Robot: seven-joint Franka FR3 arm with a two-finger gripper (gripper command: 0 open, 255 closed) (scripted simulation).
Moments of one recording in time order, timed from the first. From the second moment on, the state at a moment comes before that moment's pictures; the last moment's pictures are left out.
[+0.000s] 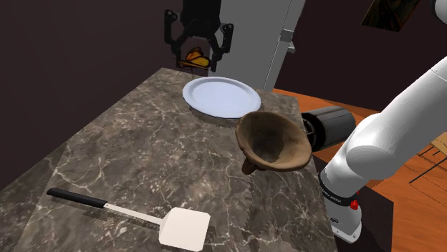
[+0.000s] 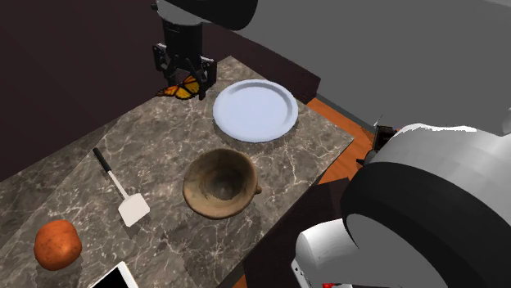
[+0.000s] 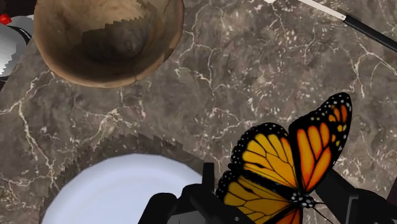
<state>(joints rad) -0.04 -0.17 0.46 -1.79 0.34 1.57 0.97</state>
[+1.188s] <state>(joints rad) 0.05 -0.77 0.35 -2.23 0.50 1.41 0.93</state>
